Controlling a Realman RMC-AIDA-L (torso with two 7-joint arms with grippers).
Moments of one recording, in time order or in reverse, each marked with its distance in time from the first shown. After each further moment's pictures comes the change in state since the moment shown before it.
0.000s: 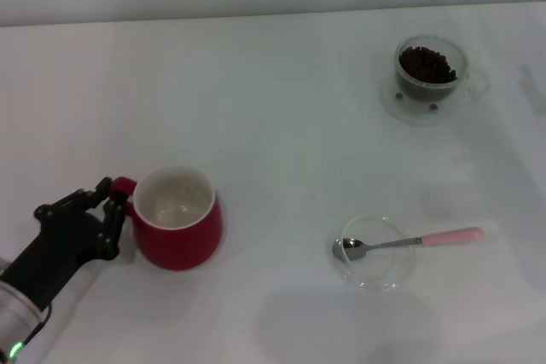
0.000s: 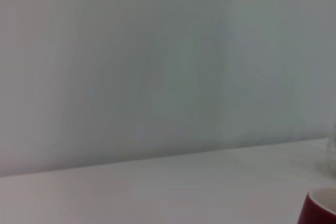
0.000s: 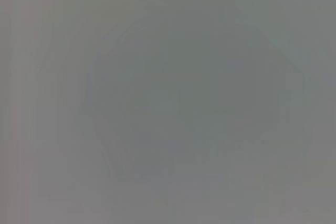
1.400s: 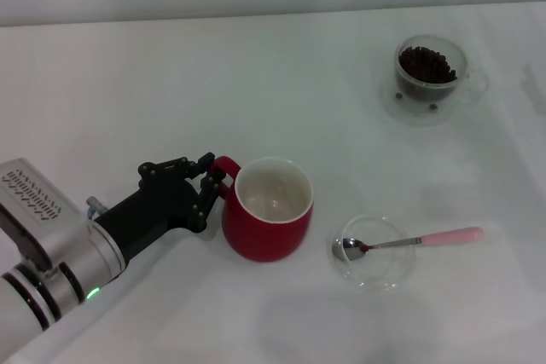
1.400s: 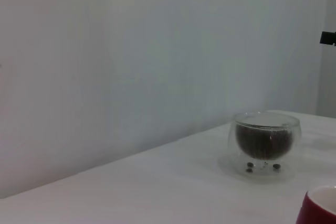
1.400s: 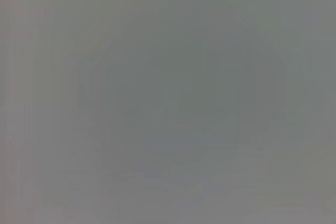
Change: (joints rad) left arm -0.205 0.001 -0.010 -0.088 0.167 0.160 -0.003; right arm -0.001 0.001 0.012 0.001 0.000 -0.001 -0.006
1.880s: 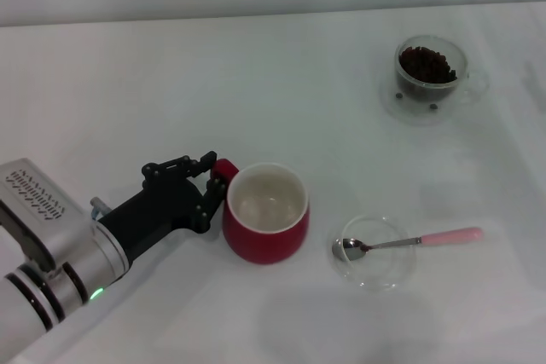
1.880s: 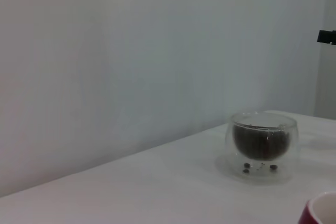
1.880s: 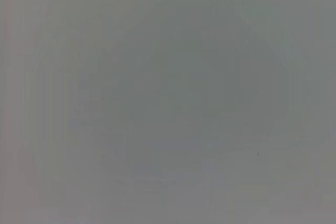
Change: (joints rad) left arm -0.001 -0.002 0.001 -0.008 -0.001 0.005 0.000; right arm 0.003 -0.001 0.000 -0.012 0.000 -0.003 0.001
